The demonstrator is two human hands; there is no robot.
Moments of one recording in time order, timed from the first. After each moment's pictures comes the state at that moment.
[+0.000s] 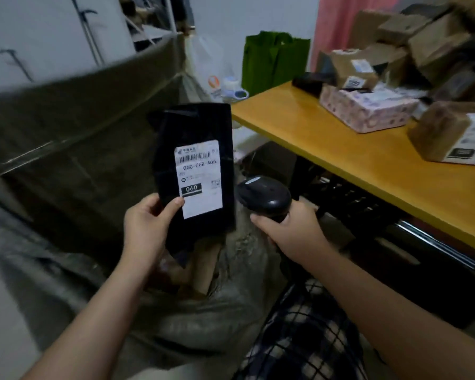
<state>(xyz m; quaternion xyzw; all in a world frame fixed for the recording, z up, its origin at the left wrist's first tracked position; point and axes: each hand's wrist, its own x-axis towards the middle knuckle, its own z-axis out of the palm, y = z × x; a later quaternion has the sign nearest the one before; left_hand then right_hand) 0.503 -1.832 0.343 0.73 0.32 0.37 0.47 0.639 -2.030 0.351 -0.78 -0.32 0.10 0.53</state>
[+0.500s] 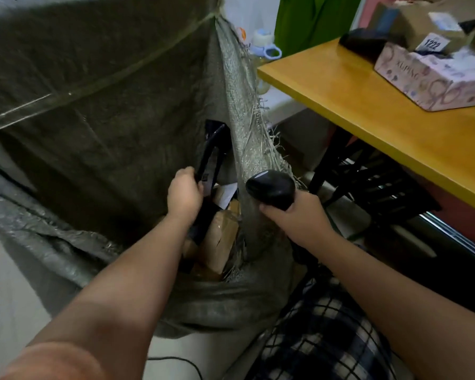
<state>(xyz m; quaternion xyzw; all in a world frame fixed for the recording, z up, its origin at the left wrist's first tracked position) 0.568 -1.757 0.257 0.87 0.41 0.17 0.22 0.654 -1.975 0.297 -0.83 -0.31 0.14 0.44</state>
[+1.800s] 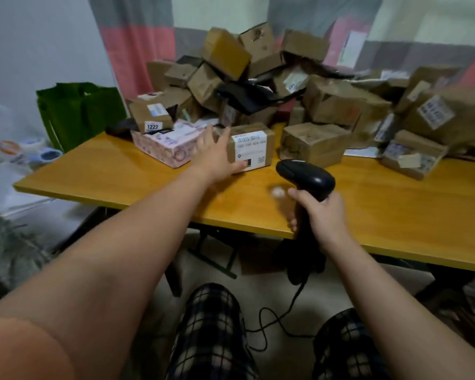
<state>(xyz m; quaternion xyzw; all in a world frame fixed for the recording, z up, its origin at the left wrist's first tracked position) 0.846 -2.082 0.437 0.98 -0.06 0.10 0.18 0.717 -2.283 0.404 -0.71 0.03 -0.11 0.70</state>
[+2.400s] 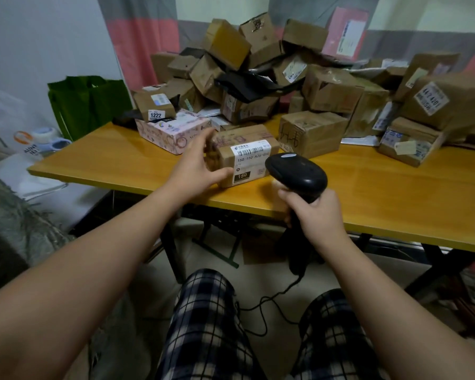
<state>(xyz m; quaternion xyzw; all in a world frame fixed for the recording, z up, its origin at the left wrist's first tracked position) 0.774 -2.053 0.415 0.89 -0.14 0.17 0.39 0.681 -2.285 0.397 -0.77 -0.05 -0.16 0.62</state>
